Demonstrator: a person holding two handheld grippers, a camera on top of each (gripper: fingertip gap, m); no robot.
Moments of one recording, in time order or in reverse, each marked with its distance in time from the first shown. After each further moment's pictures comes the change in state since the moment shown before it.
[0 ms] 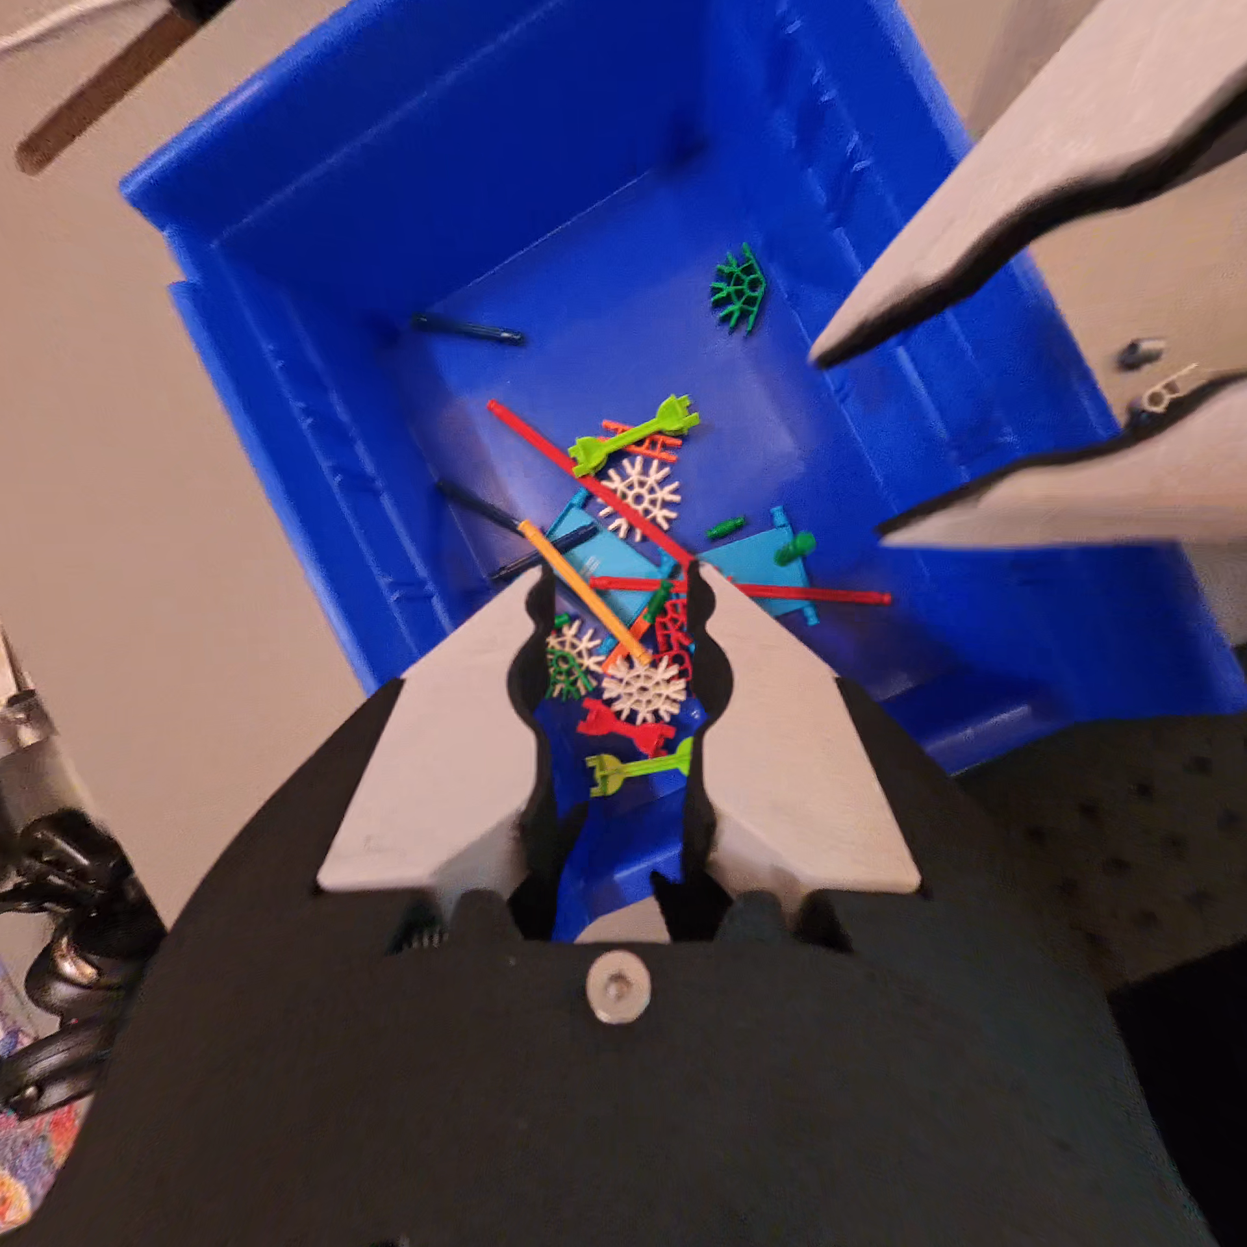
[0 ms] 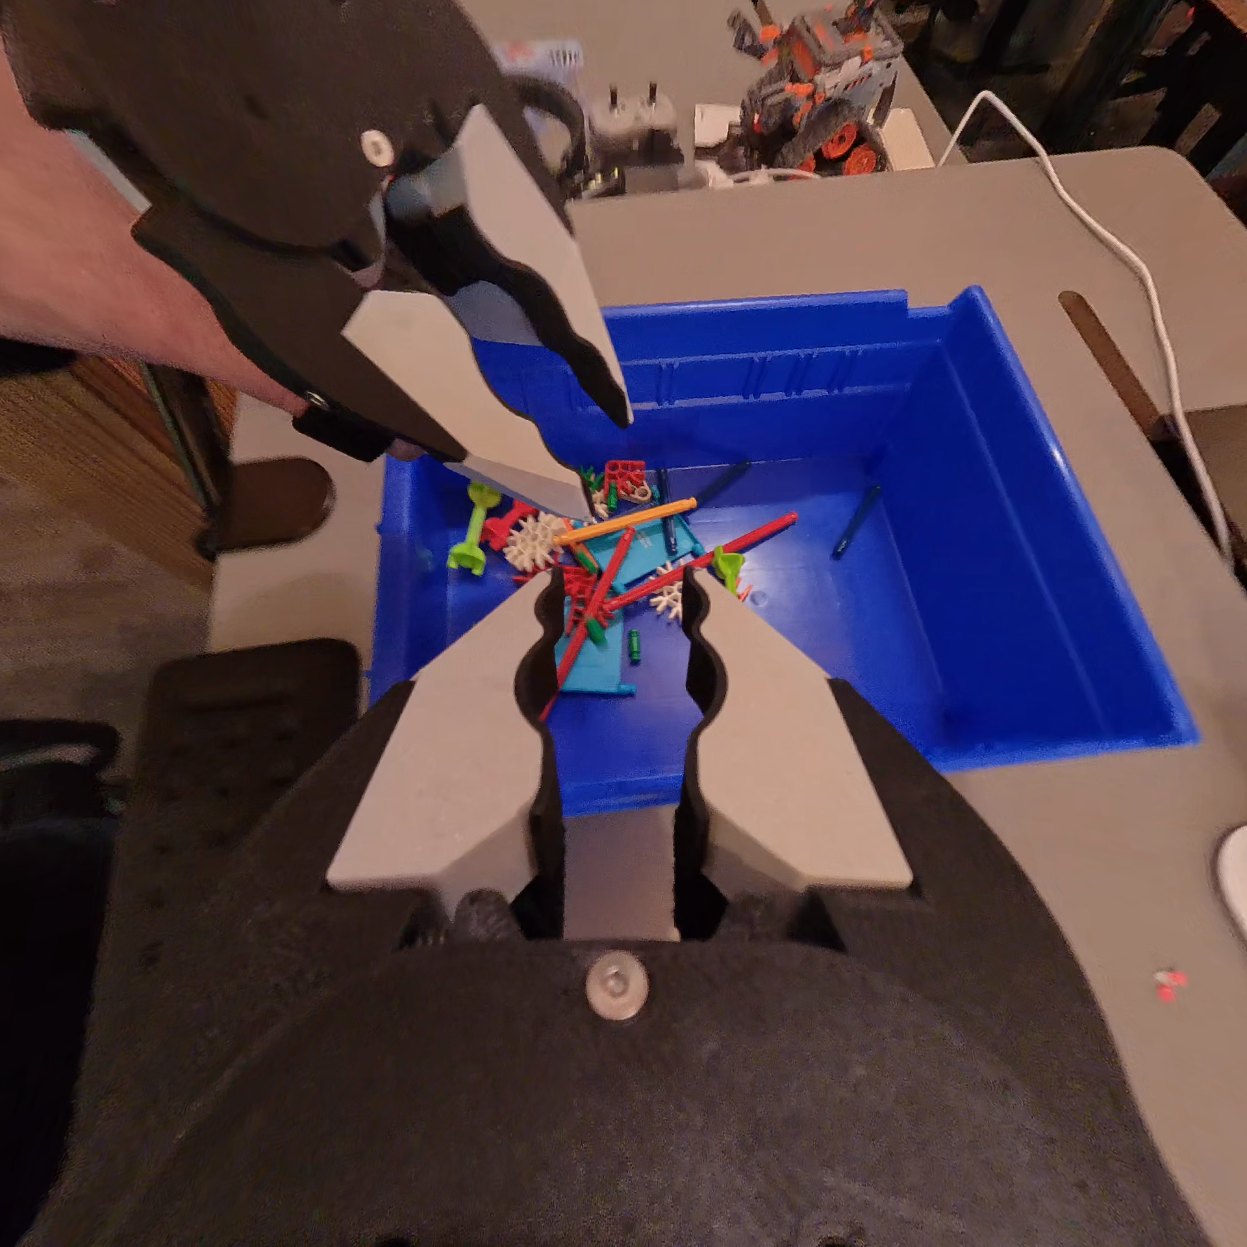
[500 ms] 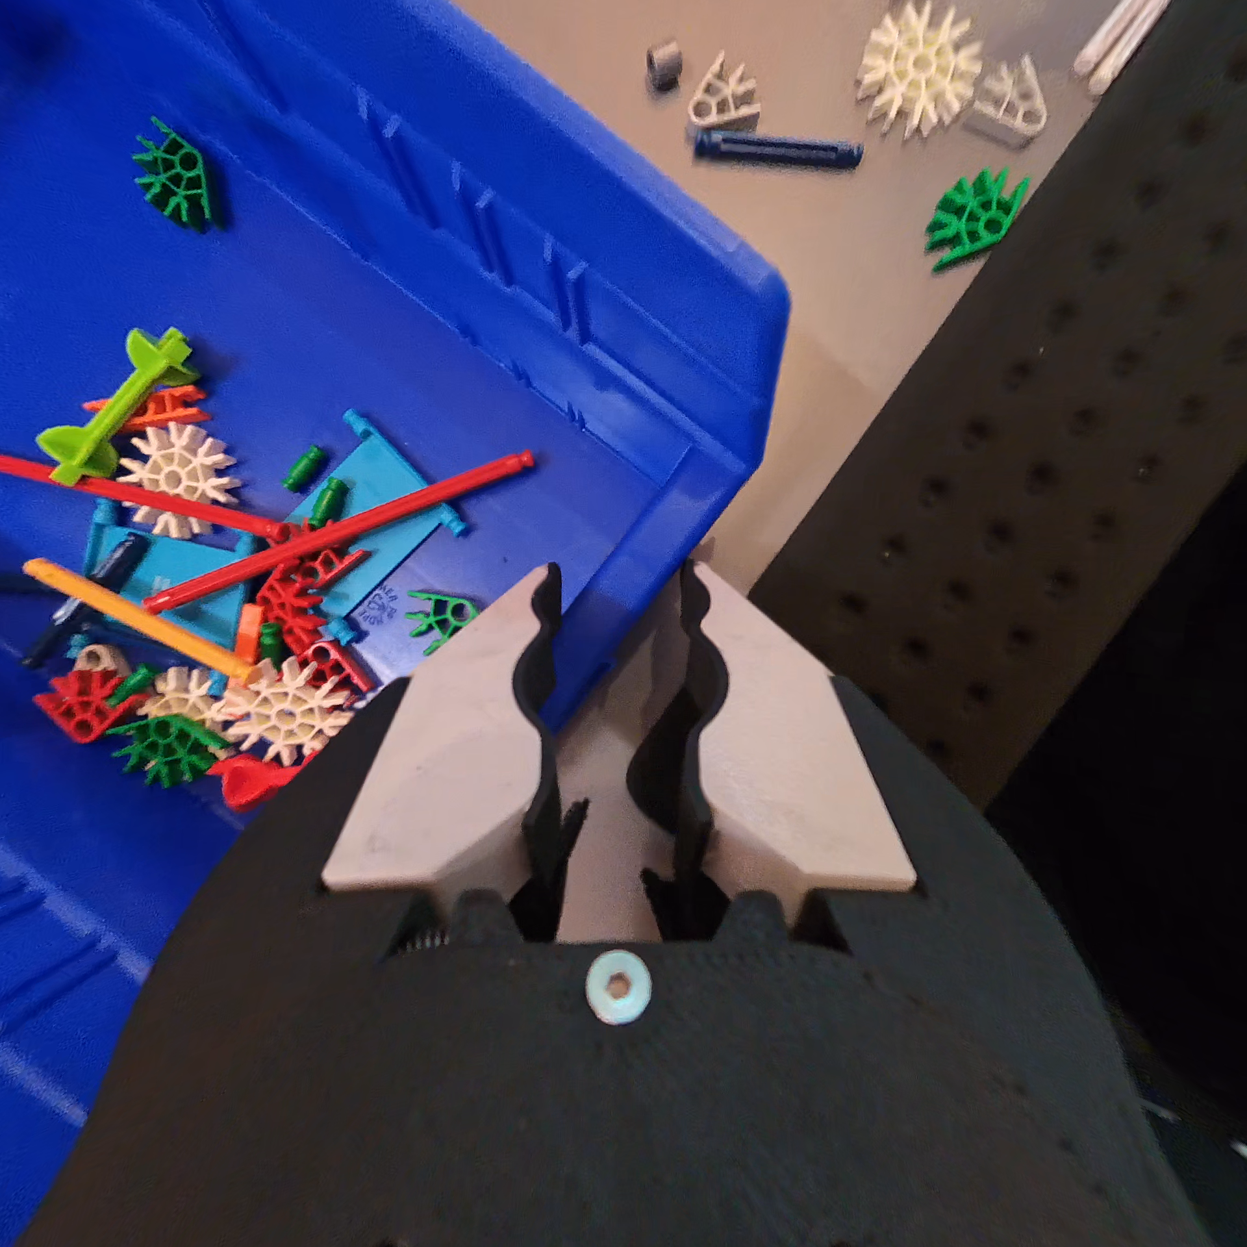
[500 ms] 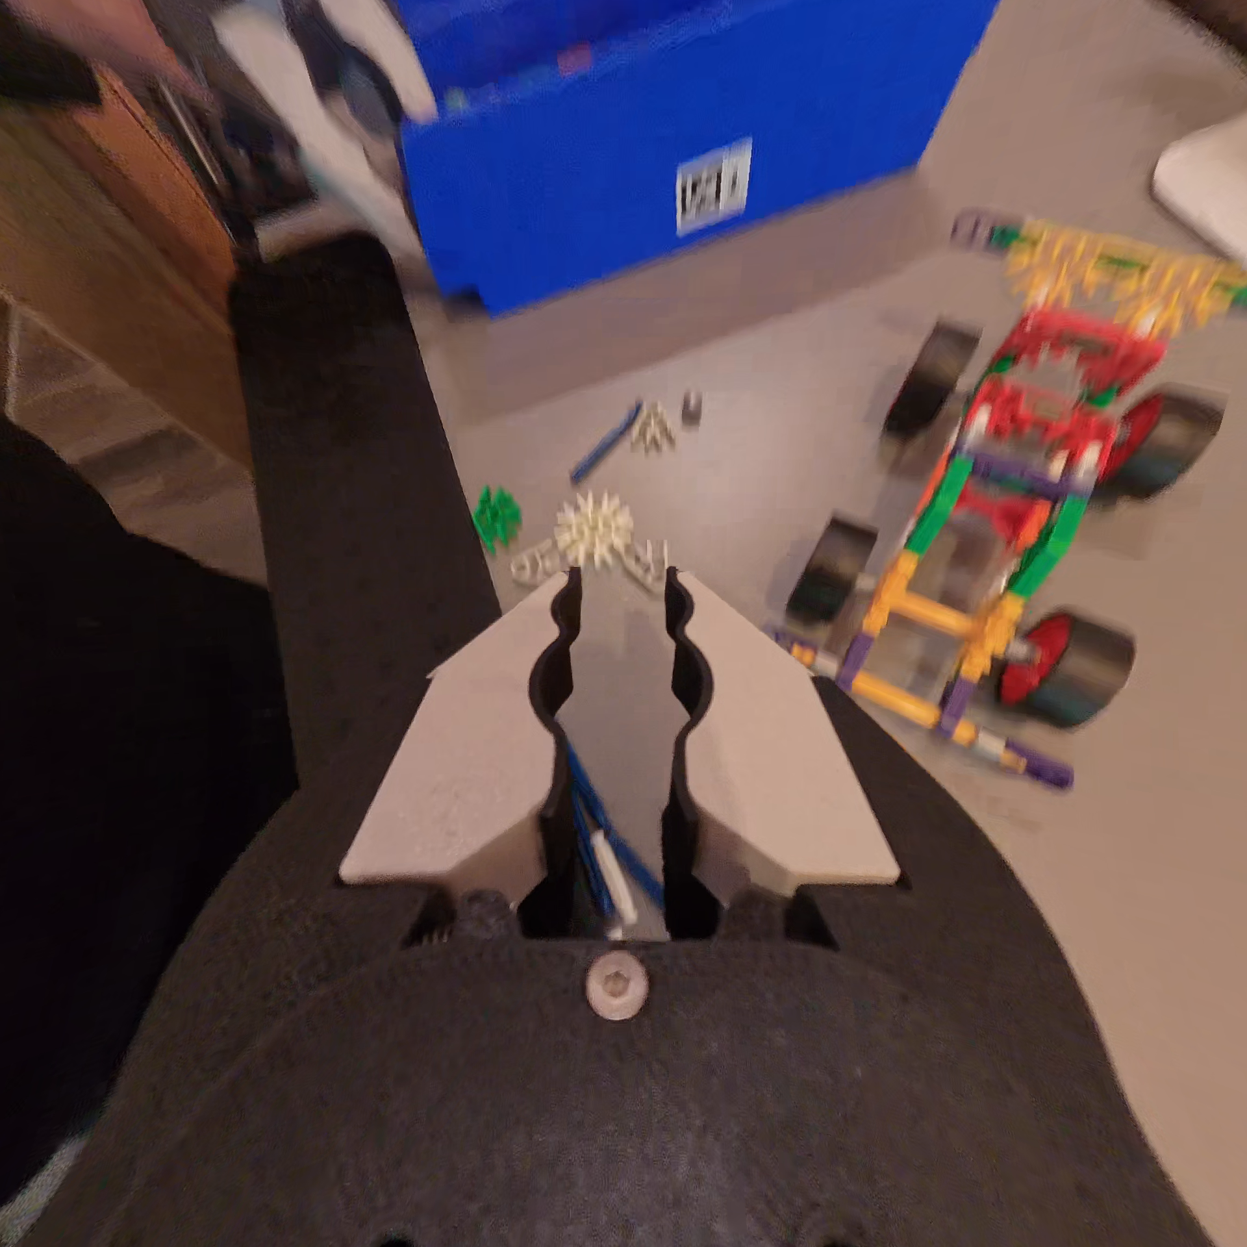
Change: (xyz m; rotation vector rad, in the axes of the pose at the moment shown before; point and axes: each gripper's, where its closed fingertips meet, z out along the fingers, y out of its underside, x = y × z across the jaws) left arm 0.127 0.073 0.016 0.060 0.327 0.308; right arm -0.040 0.196 -0.197 -0.027 0.091 0.233
